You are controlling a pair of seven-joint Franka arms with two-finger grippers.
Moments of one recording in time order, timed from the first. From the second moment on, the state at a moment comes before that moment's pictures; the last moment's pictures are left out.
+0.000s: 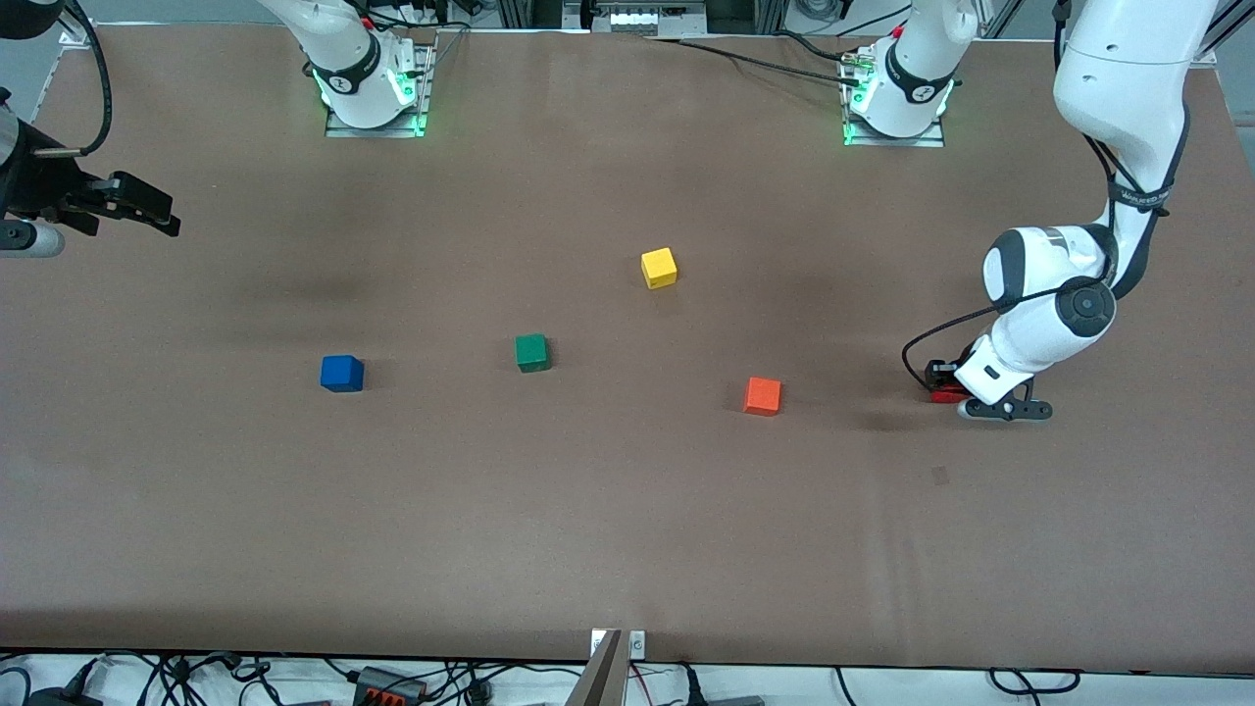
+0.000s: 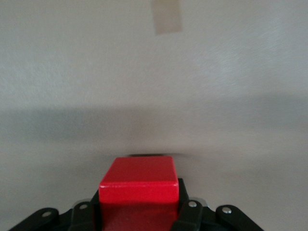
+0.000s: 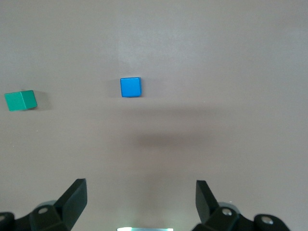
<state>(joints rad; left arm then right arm) -0.01 0.45 0.03 -2.09 -0.02 2.54 0.07 0.01 -0.05 -0.05 -1.72 0.00 1.59 -0.04</state>
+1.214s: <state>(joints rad) -0.03 0.35 -0.23 -1.67 -0.24 1.95 0.60 0.13 0.17 -0.04 -1.72 0.88 1.61 -0.05</state>
